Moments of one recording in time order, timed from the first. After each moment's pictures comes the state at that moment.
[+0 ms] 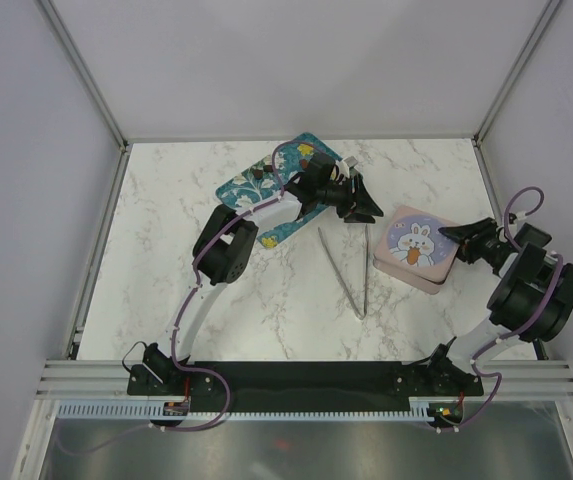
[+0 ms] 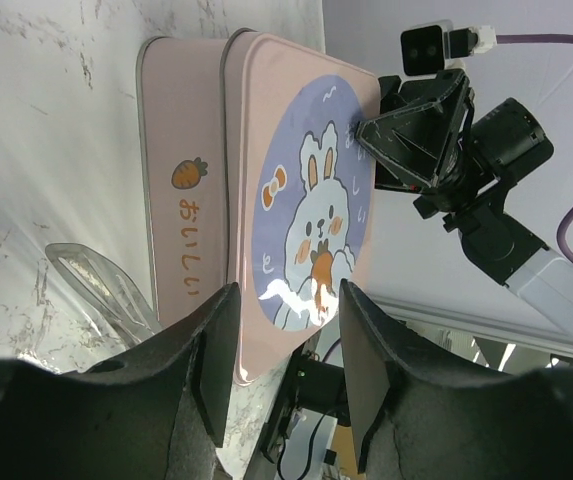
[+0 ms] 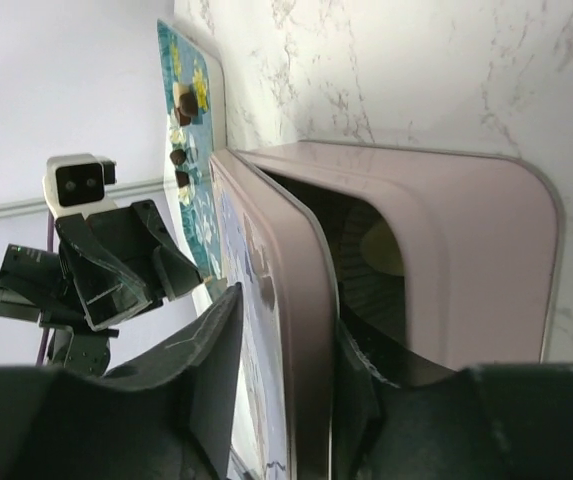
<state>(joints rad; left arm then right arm) -0.68 2.49 1.98 0.06 0.80 -1.04 -0.65 1.68 0.67 0.25 -0.96 0.74</state>
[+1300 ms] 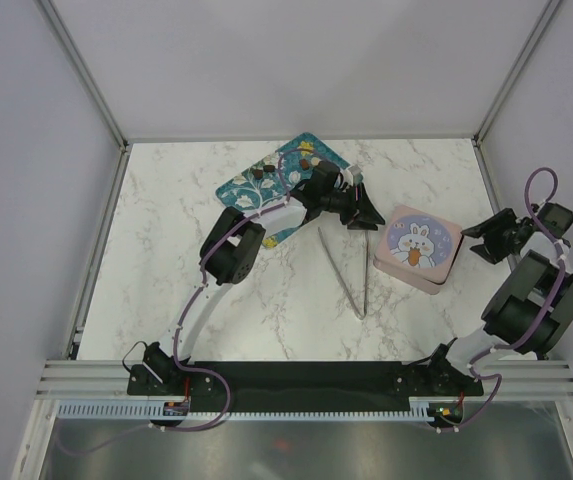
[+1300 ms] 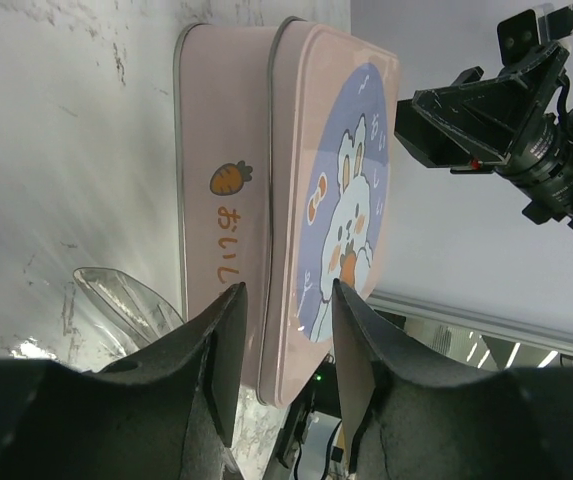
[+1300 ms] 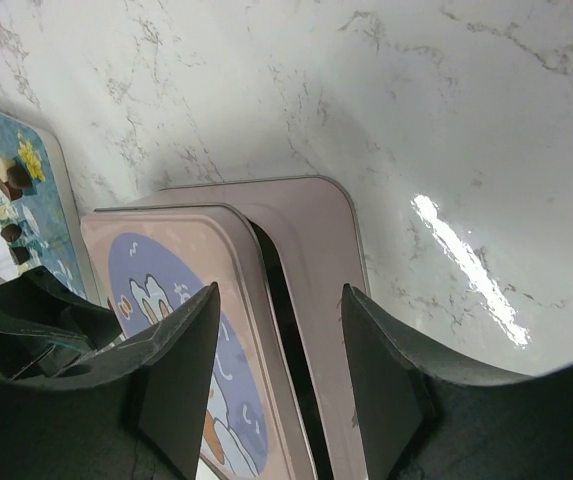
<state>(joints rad) -0.69 2.56 2.00 0.08 0.80 -1.04 -0.68 1.59 0.95 -0.37 -0.55 0.43</state>
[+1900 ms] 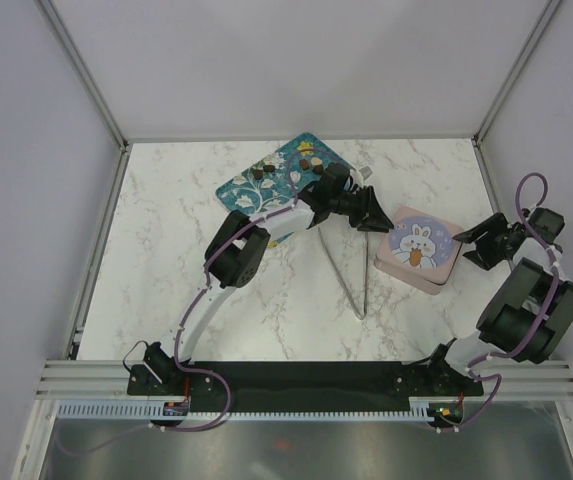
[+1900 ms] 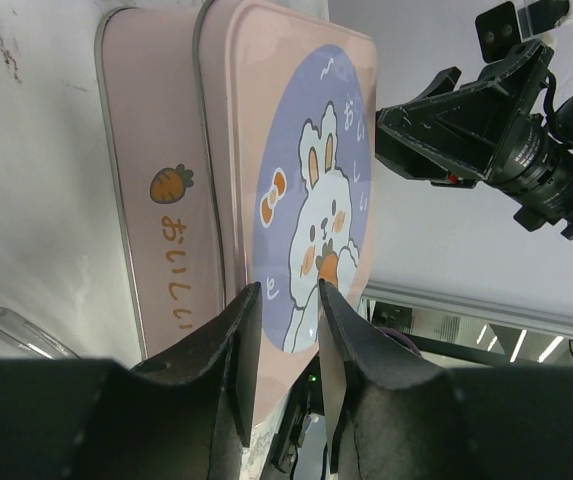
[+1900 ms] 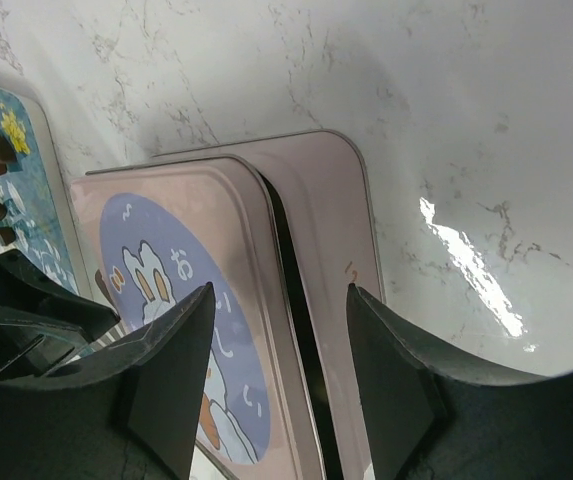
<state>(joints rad) -0.74 2.58 2.05 0.09 0.80 -1.04 -0.65 1.53 0.88 -0.37 -0.54 0.43</state>
